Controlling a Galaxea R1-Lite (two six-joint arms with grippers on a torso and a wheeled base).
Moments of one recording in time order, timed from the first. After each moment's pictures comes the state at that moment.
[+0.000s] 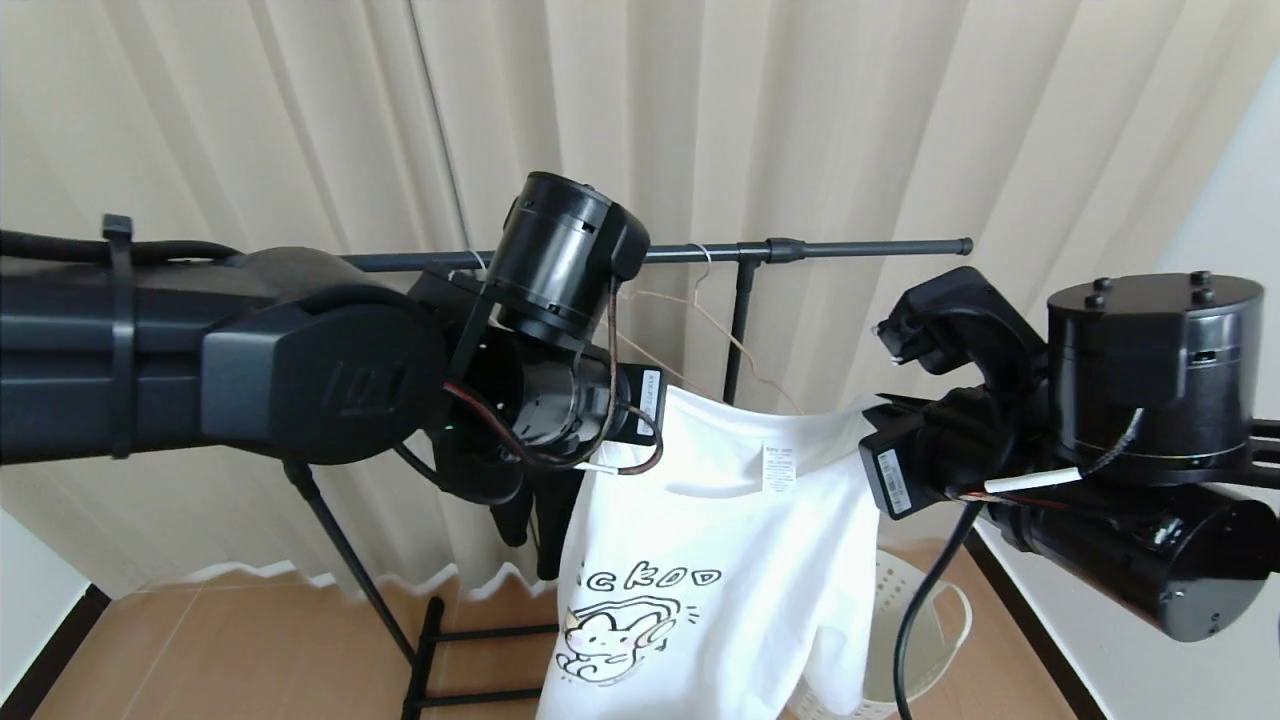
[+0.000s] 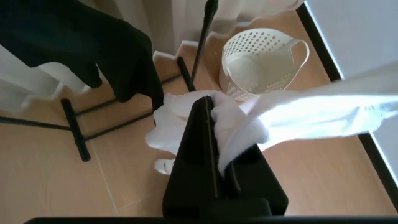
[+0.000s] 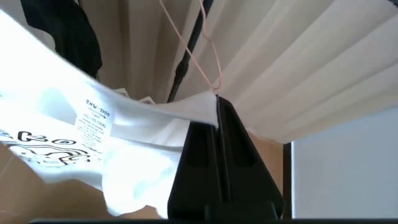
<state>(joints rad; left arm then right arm) -0.75 1.88 -1.49 0.24 0.30 -0.29 0.75 1.54 -0.85 -0.31 -0.60 -0.08</state>
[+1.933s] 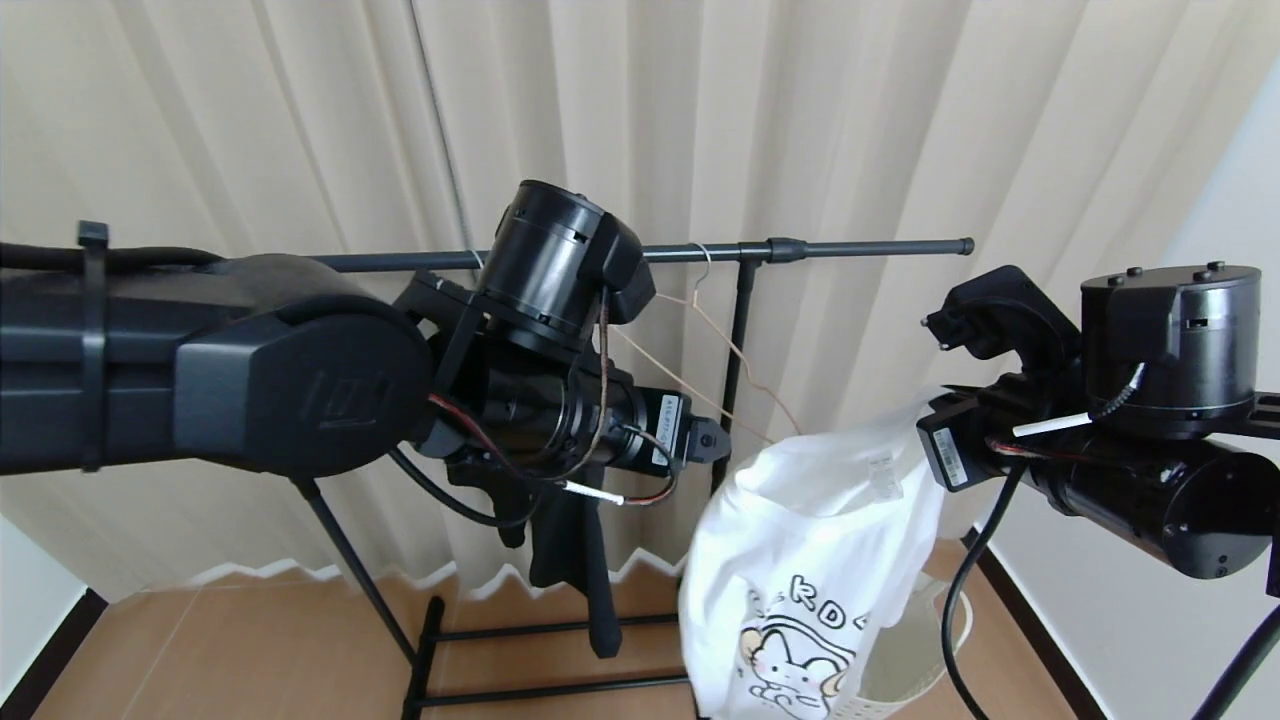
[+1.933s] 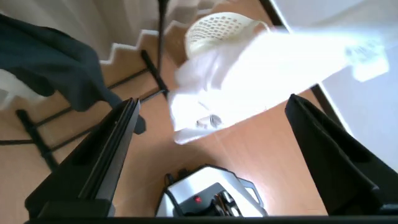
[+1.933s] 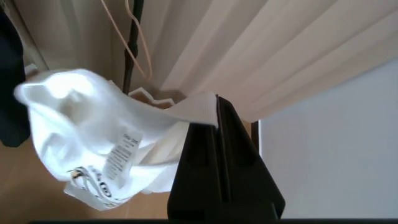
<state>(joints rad) -0.75 1.85 -1.43 0.24 0.04 -0.27 0.55 1.54 -0.83 -0.31 -0.56 -0.16</state>
